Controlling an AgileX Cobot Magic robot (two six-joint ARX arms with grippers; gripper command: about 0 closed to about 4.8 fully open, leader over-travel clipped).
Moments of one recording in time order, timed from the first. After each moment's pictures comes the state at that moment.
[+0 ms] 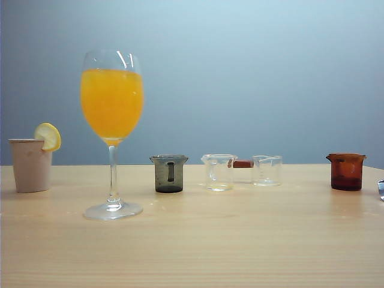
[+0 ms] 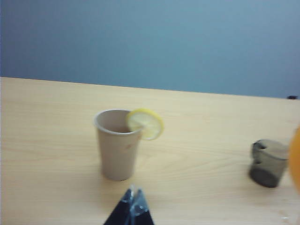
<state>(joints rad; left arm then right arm) -0.01 0.00 0.02 0.04 0.08 -0.06 0.40 0.28 0.33 -0.09 0.21 0.05</state>
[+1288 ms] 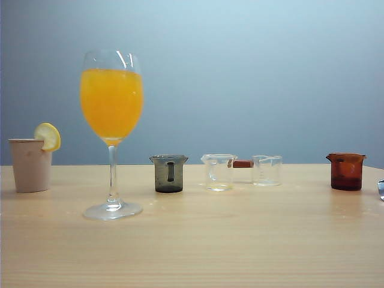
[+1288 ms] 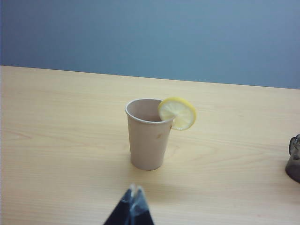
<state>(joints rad) -0.01 0.00 0.01 0.02 -0.02 -0.04 0.40 0.28 0.33 -0.09 0.21 0.05</state>
